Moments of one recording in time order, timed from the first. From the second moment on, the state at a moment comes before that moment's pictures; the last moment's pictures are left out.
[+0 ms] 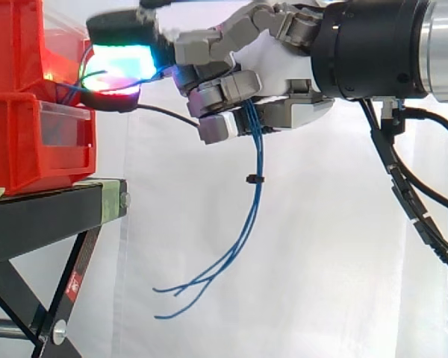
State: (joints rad) arm 0.33 -1.97 -1.60 -2.55 -0.76 -0.37
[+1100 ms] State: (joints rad) arm 0.33 -1.97 -1.60 -2.55 -0.76 -0.36
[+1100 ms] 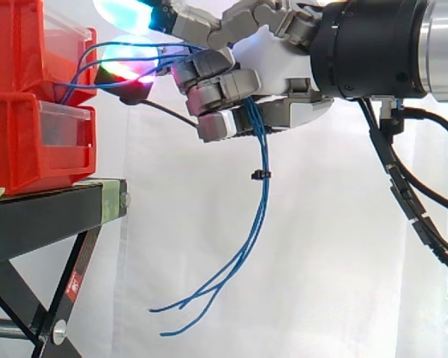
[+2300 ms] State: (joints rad) arm 0.33 -1.97 -1.60 -2.54 -0.76 -0.19
